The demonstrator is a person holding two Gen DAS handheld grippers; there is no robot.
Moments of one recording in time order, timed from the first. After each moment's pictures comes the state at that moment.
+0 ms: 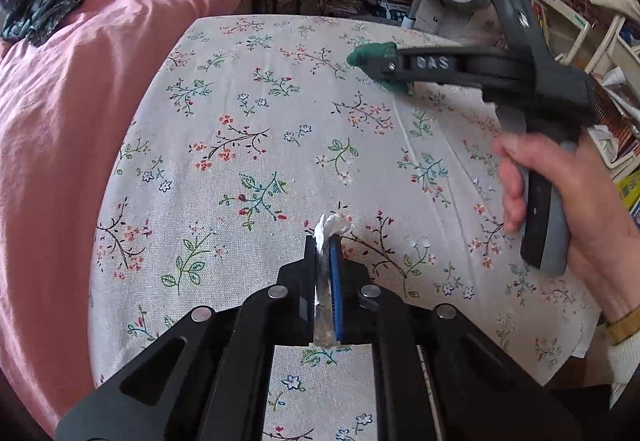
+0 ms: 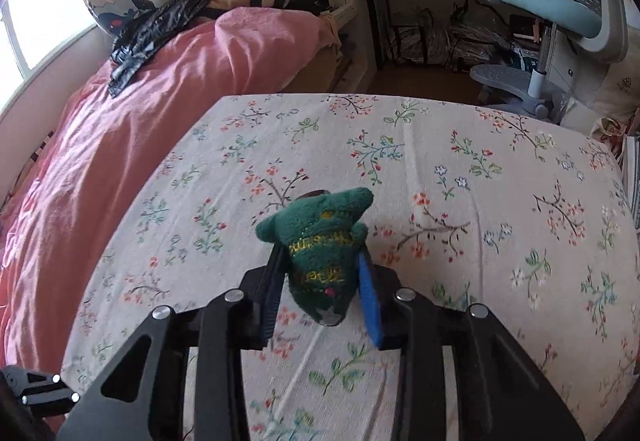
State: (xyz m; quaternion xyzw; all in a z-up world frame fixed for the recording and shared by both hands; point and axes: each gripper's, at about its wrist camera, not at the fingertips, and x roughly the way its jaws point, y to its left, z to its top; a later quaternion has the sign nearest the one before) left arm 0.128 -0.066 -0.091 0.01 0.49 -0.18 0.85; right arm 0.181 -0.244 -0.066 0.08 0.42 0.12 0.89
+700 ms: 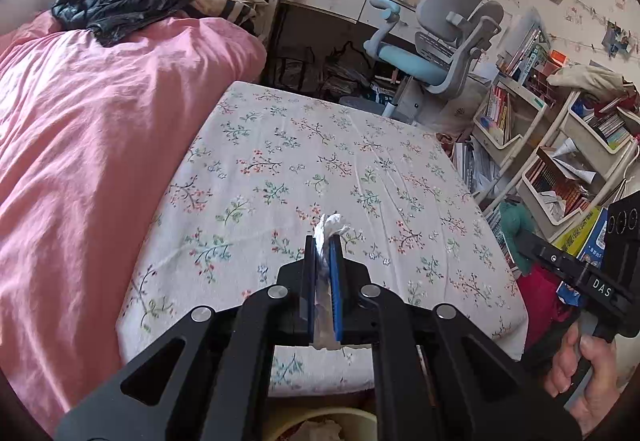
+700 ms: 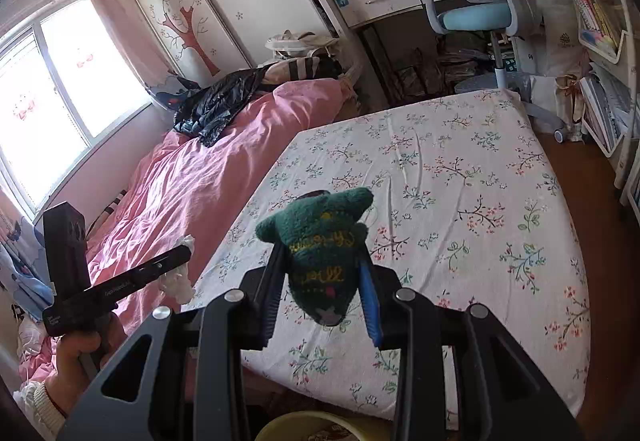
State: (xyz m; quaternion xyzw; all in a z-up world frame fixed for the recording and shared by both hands) left arm -0.012 -0.004 -0.015 -0.09 0.37 -0.18 0.91; right arm -0.075 -0.288 -0.002 0.20 0.32 0.15 0.91
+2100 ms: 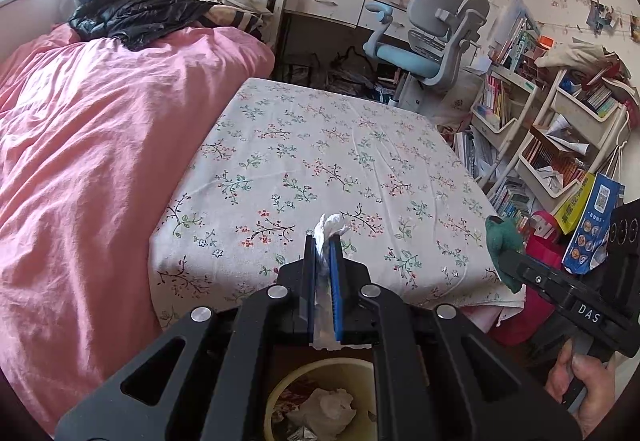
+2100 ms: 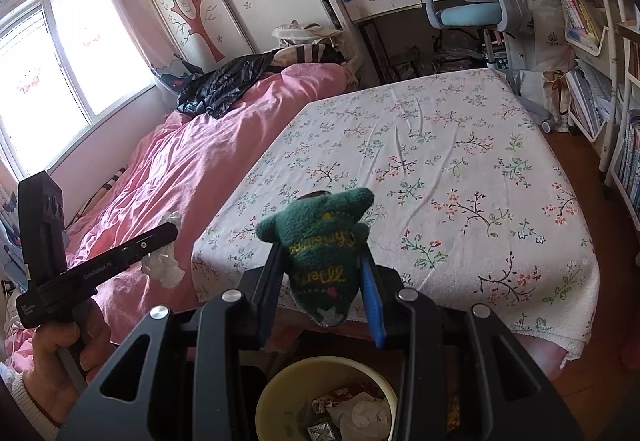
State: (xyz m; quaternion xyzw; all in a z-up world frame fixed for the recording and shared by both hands) left arm -0.114 0.010 -0.022 -0.06 0.35 -0.17 0.92; right arm -0.159 -0.248 -0.032 0.18 0.32 0.13 0.92
